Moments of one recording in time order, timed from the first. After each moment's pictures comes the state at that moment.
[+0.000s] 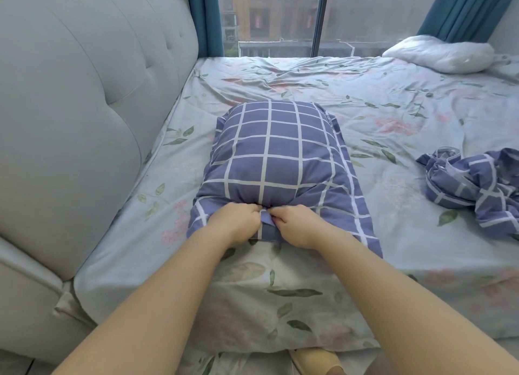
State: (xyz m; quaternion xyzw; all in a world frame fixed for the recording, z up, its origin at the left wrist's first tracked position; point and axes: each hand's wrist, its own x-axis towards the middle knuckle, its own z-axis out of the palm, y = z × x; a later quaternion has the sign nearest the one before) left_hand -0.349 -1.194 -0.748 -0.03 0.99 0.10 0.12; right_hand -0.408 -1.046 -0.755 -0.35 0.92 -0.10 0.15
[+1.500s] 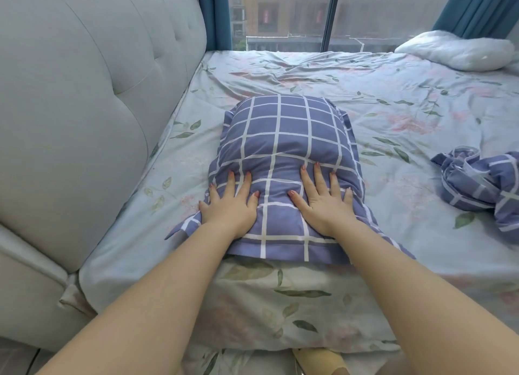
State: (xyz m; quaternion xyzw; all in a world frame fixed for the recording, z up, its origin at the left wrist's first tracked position) left_hand -0.365 -1.219 -0.784 -0.22 0.96 0.17 0.06; right_hand -0.452 -1.029 -0.782 -0.22 0.97 -0.10 0.09
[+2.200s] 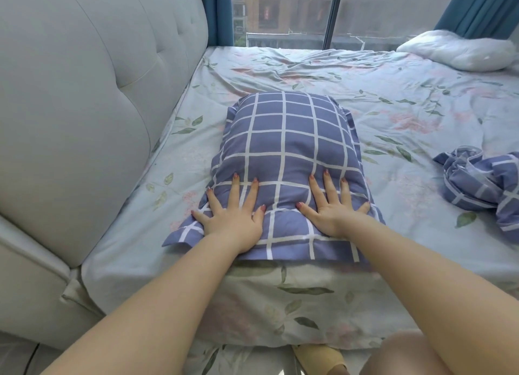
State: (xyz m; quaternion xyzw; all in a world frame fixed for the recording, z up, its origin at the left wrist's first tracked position) left_hand -0.342 -1.201 -0.789 -0.23 0.96 0.13 0.08; right_hand -0.446 -1.017 -0.777 -0.19 0.96 -0.04 0.20
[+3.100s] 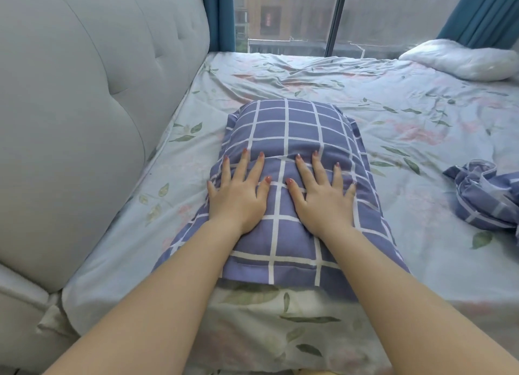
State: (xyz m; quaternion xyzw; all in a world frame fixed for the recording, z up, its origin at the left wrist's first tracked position) left_hand -0.393 -1.224 -0.766 -0.16 0.97 0.17 -0.08; right_hand -0.457 -1.067 -0.764 -0.19 0.97 -0.12 -0.04
